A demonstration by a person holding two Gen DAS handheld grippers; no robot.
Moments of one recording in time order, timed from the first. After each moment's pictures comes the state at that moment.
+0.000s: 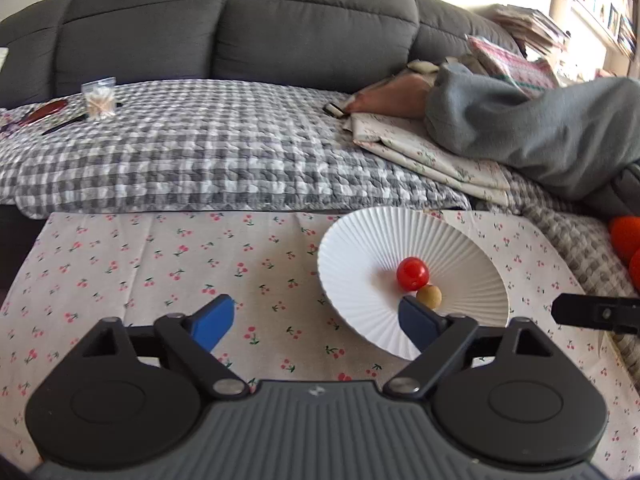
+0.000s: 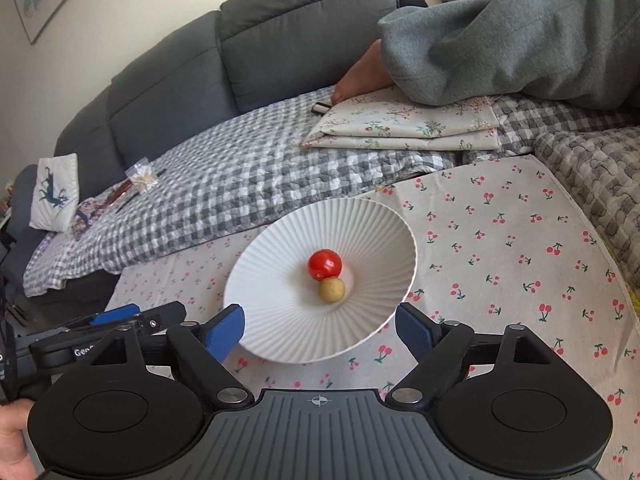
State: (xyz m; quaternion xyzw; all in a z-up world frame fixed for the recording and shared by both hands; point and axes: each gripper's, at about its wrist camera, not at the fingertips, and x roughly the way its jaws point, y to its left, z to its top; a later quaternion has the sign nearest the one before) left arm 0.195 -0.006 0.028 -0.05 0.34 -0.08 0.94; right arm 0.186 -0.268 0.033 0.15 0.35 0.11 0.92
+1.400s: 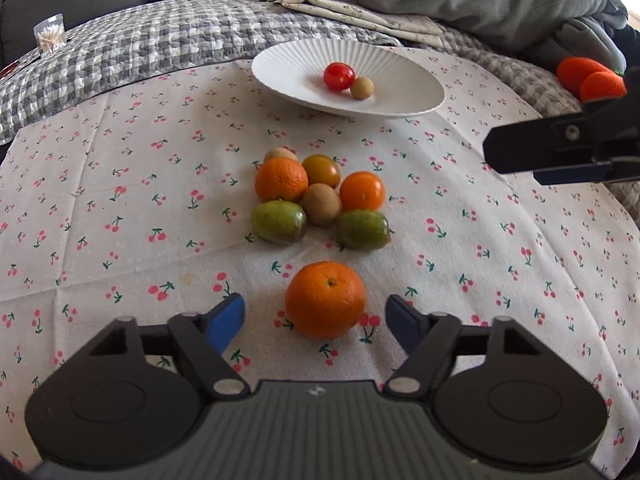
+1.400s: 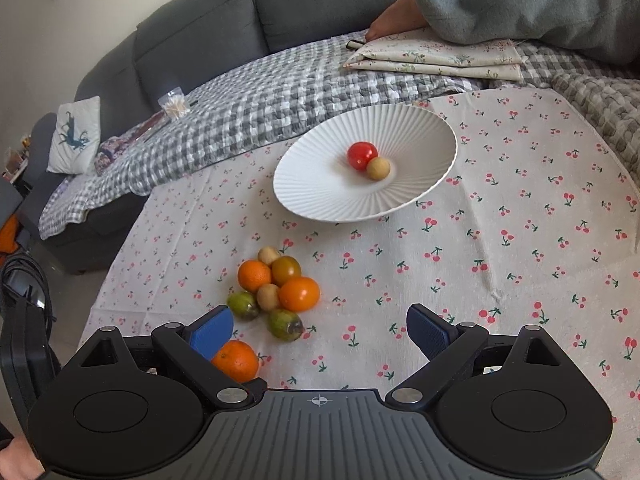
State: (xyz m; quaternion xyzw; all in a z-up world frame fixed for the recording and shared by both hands) left arm 0.092 -0.026 -0.050 0.04 0.45 -0.15 0.88; right arm 0.109 -0.224 -0.002 0.13 0.40 0.15 0.89
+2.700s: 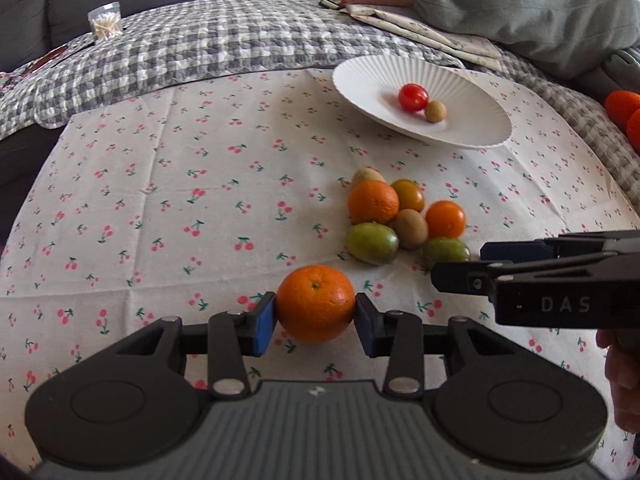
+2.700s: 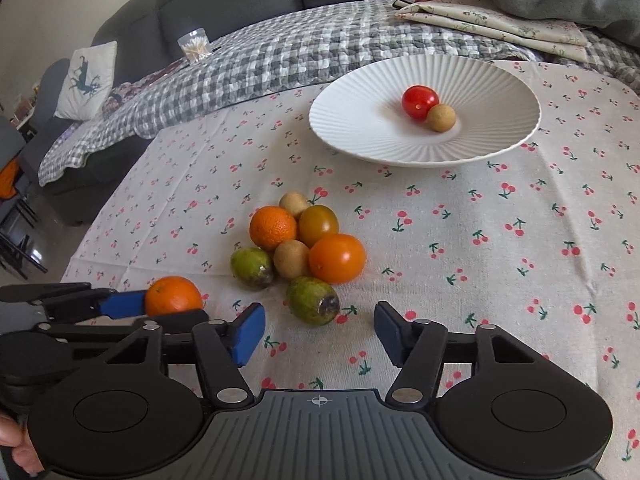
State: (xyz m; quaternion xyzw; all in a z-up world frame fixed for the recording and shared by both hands) left arm 0.106 0.017 -0.038 0.02 0.44 -0.09 0.89; right arm 0.134 -0.166 -0.061 0.07 0.42 0.18 0.89
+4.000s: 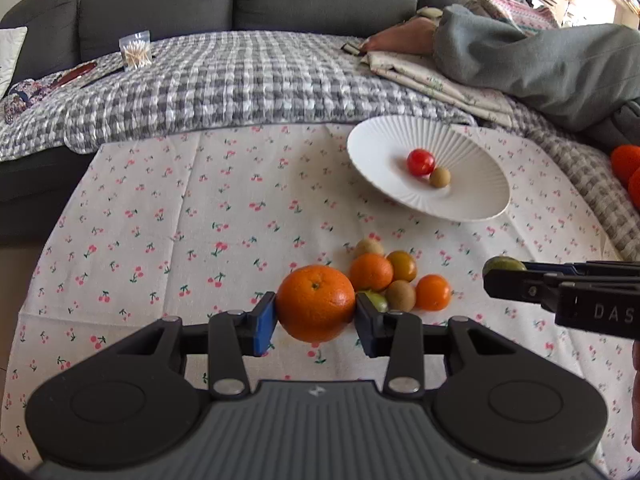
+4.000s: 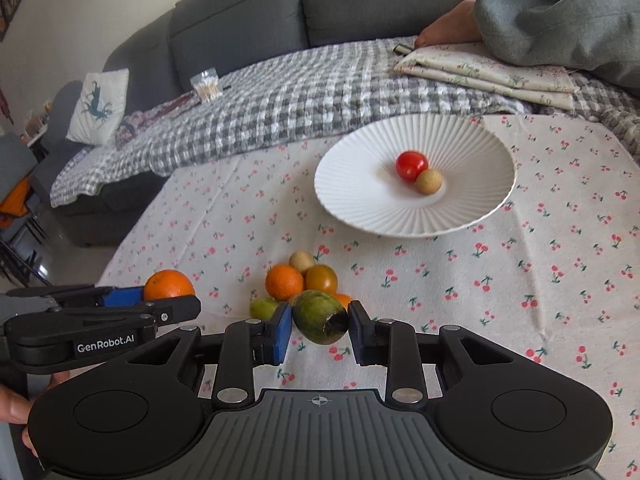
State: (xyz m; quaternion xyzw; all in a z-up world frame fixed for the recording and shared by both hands) left arm 0.107 0.012 0.017 -0.01 0.41 -0.06 0.91; right arm 0.123 -0.190 -0.001 0.08 0.38 0.18 0.90
